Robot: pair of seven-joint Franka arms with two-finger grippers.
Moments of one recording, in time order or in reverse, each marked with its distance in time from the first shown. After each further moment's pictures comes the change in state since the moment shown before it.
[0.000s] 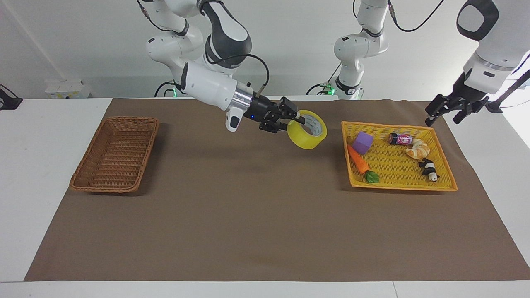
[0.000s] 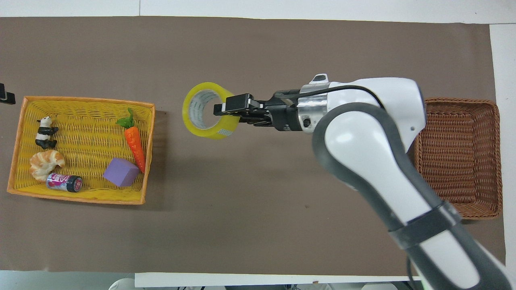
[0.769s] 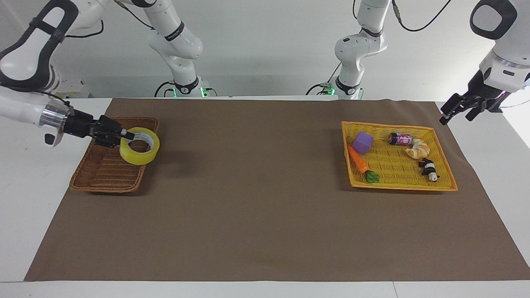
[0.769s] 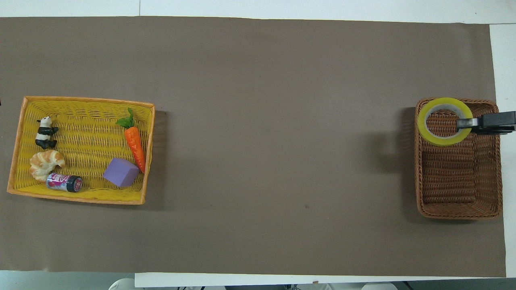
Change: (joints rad) left arm 0.030 0.000 -0.016 0.000 0.000 -0.004 0.001; right arm -0.975 0.149 -0.019 0.070 -0.450 -0.659 -0.543
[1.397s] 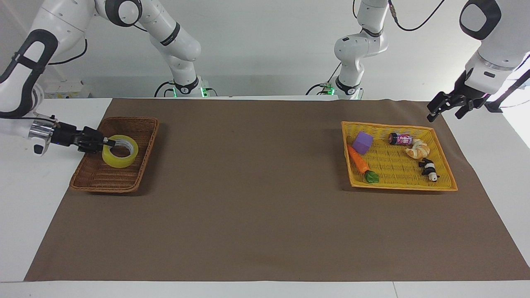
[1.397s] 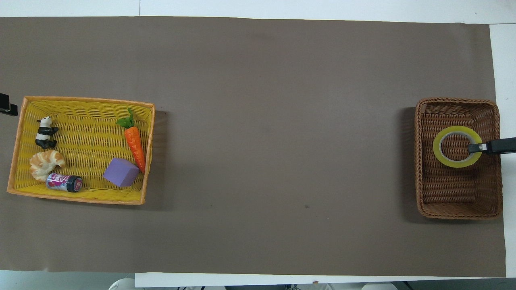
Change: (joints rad) left arm -0.066 -0.001 -0.010 0.012 0.057 -0.091 0.004; right arm -0.086 0.128 0.003 0.044 -0.170 -0.039 -0.159
